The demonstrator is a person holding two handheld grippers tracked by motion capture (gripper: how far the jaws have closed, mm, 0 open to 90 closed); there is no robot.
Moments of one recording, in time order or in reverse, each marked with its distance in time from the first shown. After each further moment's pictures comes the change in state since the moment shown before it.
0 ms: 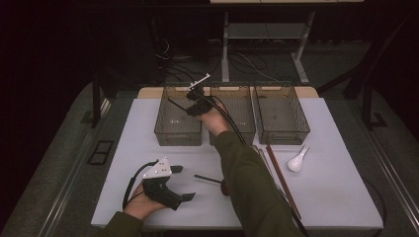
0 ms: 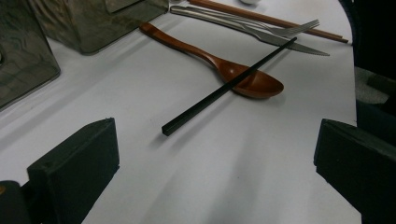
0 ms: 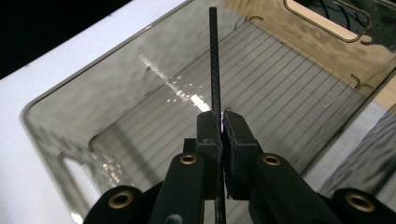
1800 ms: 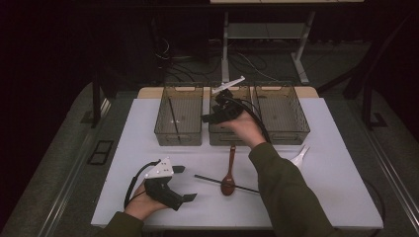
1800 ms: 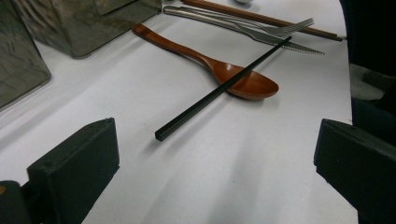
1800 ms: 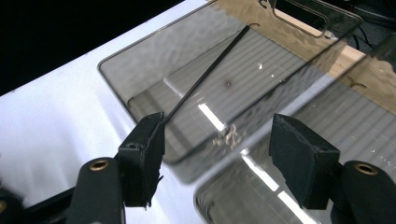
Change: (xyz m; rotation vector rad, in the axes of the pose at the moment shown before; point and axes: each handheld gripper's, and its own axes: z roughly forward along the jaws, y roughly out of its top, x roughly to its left) left arm -0.001 0.003 0.003 0.015 -0.018 0.021; right arm -0.021 -0.050 -0.088 -0.101 0.095 -0.034
